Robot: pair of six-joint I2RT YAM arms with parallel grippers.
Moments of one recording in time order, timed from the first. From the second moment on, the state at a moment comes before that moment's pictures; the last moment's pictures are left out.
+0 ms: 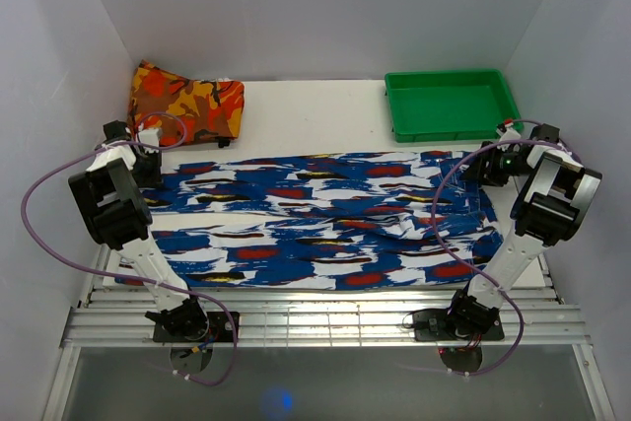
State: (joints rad) left arm 0.44 1.98 1.37 -0.58 0.22 0.39; right arm -0.46 1.99 1.34 -0.61 -0.73 -0.30
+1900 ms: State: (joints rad) left arm 0.45 1.68 0.97 -0.94 0.42 0.69; right arm -0.50 1.76 1.10 -0.83 -0.33 -0.75
